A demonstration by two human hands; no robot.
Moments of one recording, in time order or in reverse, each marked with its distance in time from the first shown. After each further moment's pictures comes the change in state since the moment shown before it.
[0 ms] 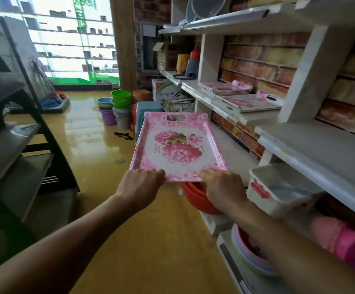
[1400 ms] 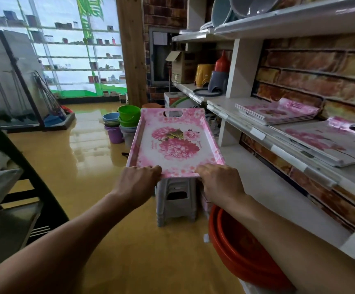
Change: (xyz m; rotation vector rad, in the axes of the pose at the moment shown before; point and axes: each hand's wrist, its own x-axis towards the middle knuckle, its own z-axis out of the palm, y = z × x) left_hand 0.327 -0.302 0.130 0.059 0.010 -0.054; right_hand 0.422 0.025 0.231 -0.020 0.068 -0.062
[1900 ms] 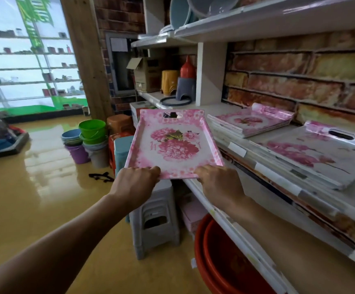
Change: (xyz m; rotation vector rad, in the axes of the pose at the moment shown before) left_hand 0.201 0.010 0.065 -0.011 0.094 0.178; right_hand 0.086 0.132 0.072 -0.128 0.044 0.155
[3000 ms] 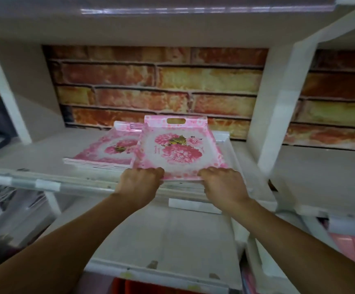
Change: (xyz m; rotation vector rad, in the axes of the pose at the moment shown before) left_hand 0.326 0.158 0.076 -0.310 0.267 0.802; right_hand 0.006 0.188 0.009 -0.686 -0.264 0.758
